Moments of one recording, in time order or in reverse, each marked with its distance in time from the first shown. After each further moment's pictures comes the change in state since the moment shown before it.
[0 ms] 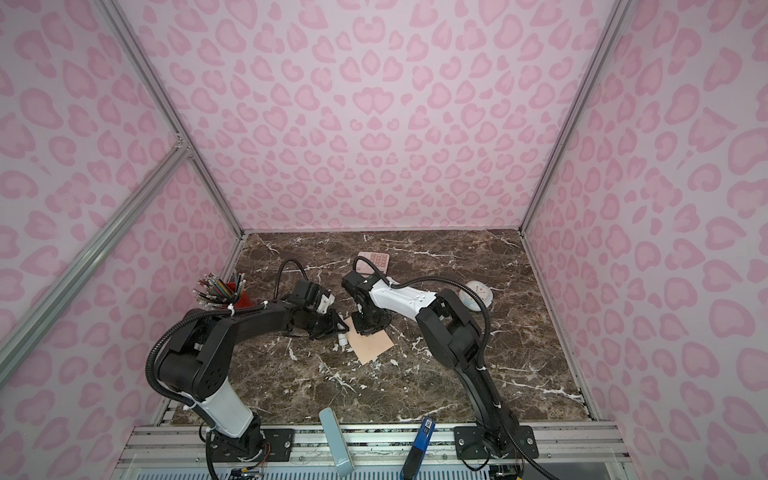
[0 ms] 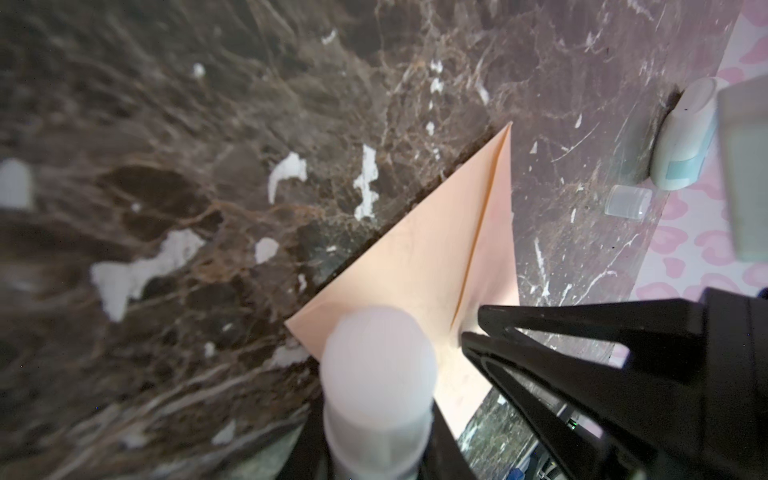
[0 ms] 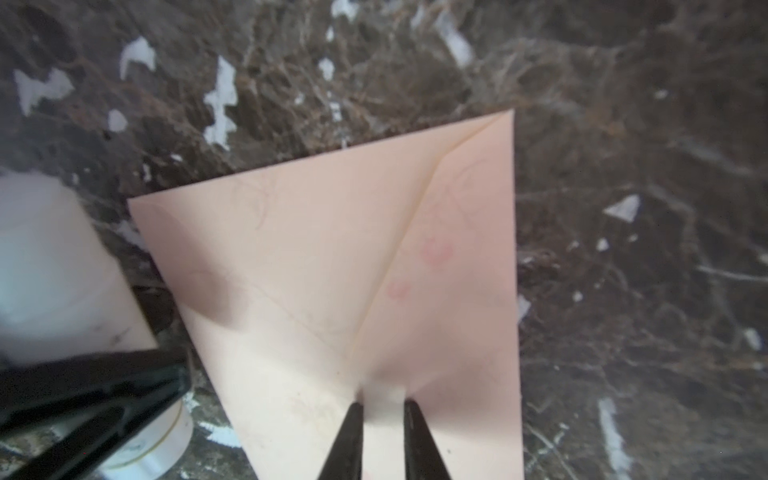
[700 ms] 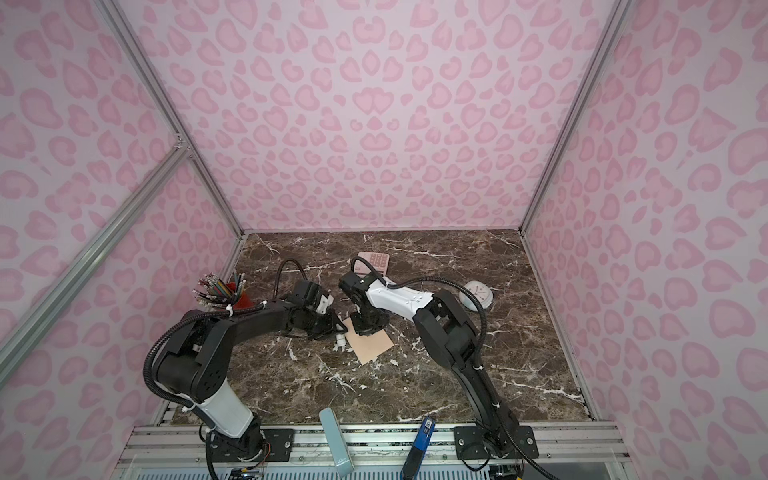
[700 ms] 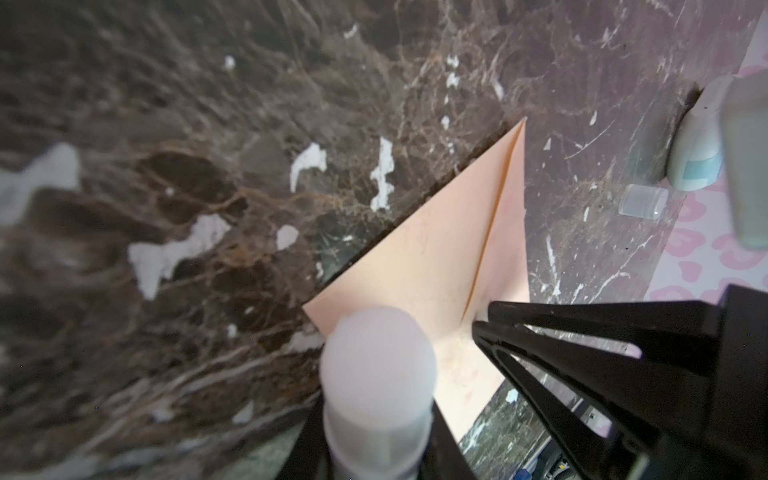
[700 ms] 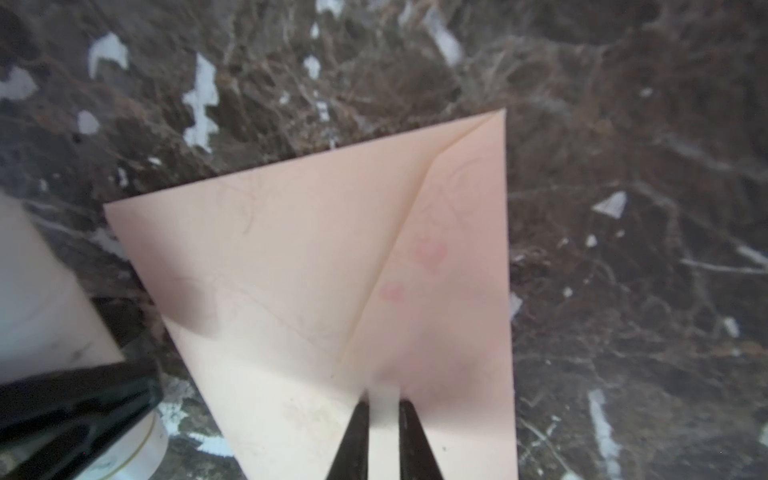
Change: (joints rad) left arm 0.000 -0.015 0.005 -0.036 -0.015 0.008; right arm 0.014 0.038 0.048 -0.049 0.034 0.019
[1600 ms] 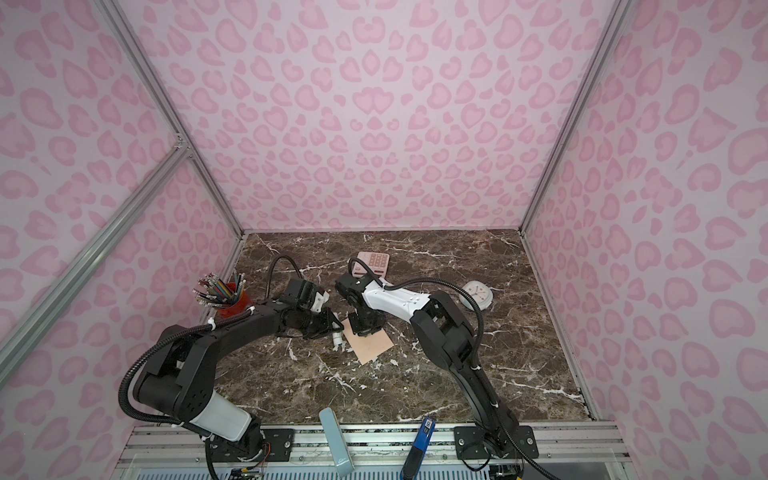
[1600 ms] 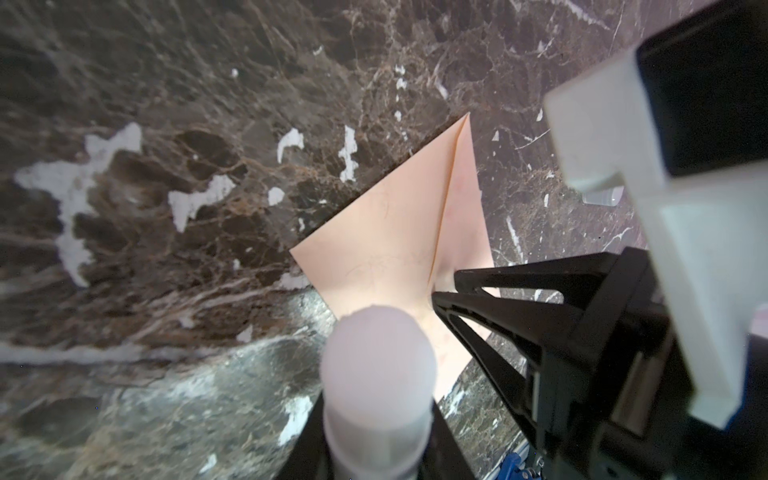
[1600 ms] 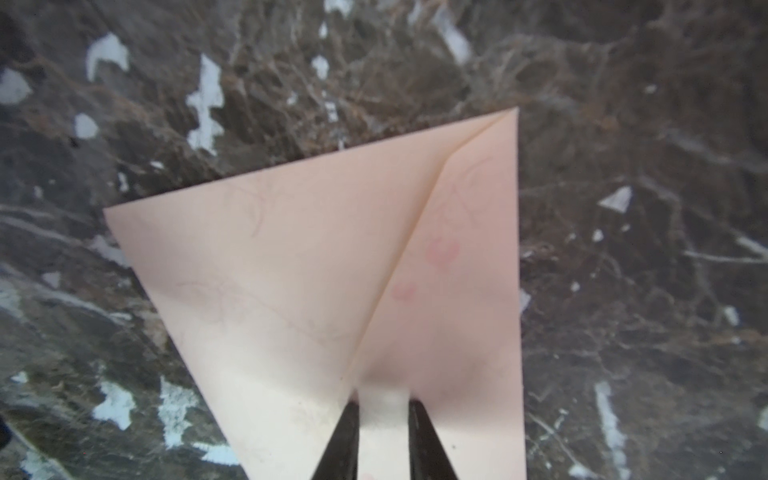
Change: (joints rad) left arm 0.001 -0.123 -0.014 -0.062 -0.018 0.007; right arm 0.020 0.021 0.029 -0.022 0.029 0.032
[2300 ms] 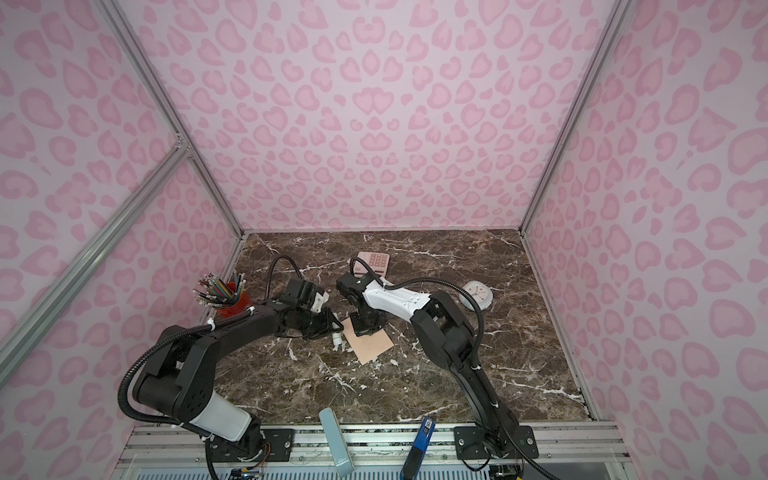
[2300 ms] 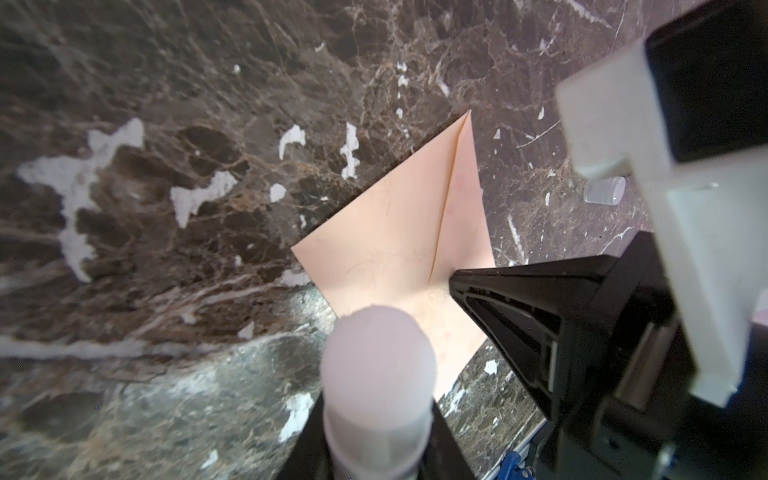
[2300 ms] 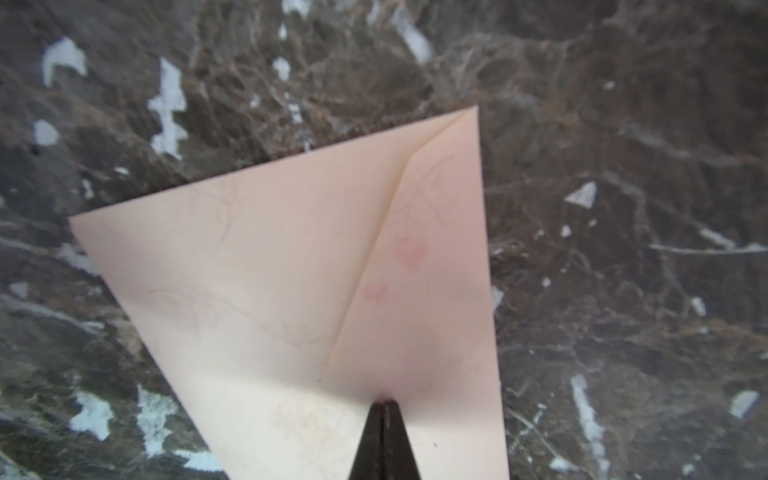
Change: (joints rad) left arm 0.002 -0.002 0.000 -0.006 -0.001 0.000; right arm -0.004 0.002 0.000 -0.011 0.019 0.008
